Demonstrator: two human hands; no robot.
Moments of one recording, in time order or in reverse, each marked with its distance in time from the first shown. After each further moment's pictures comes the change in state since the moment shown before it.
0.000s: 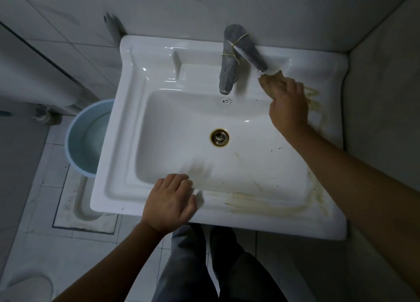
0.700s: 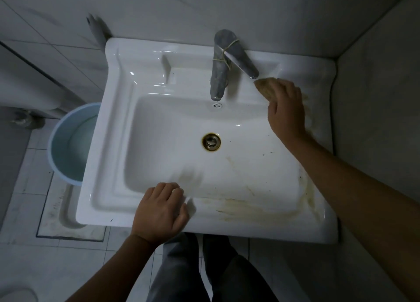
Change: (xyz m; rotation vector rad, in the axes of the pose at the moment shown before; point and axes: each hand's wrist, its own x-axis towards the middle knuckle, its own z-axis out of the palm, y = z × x) left_hand 0.002 -0.001 -0.001 -0.005 -0.019 -0.018; right_hand 0.000 0.015 -0.005 0.192 0.085 -0.001
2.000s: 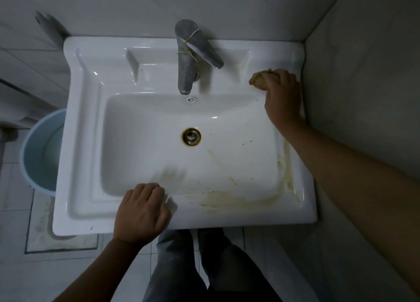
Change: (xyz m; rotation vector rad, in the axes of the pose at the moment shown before) left_hand 0.001 0.001 -0.002 0.026 -0.059 0.000; right_hand -0.003 0.054 -0.015 -0.248 -0.090 0.122
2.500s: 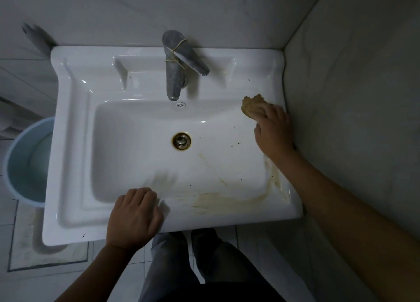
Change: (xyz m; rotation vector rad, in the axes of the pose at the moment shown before) left_hand -0.001 0.000 -0.002 -0.015 -0.034 -0.019; right_hand -0.083 0.000 -0.036 0.057 -0.096 -0.081
